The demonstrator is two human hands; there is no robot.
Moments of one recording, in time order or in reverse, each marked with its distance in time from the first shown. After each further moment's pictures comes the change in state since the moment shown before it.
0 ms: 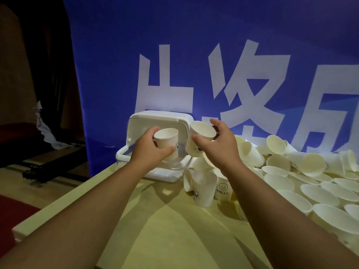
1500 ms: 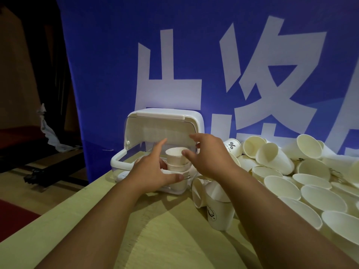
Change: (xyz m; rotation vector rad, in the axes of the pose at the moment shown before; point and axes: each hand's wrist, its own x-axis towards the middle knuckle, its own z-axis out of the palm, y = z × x) left_hand 0.029 -0.064 0.025 0.297 -0.314 0.001; right_hand 0.035 0.031 0.068 -0.467 -0.293 -0.079
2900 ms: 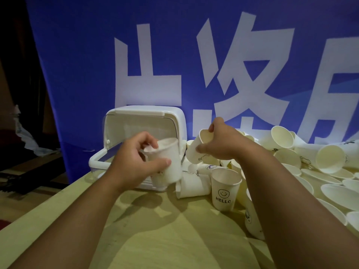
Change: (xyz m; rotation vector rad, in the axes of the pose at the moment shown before) left_hand -0.029 0.039 -0.012 -0.469 0.152 0.265; right_hand 0.001 0.046 -0.073 -0.092 -0.120 0.184
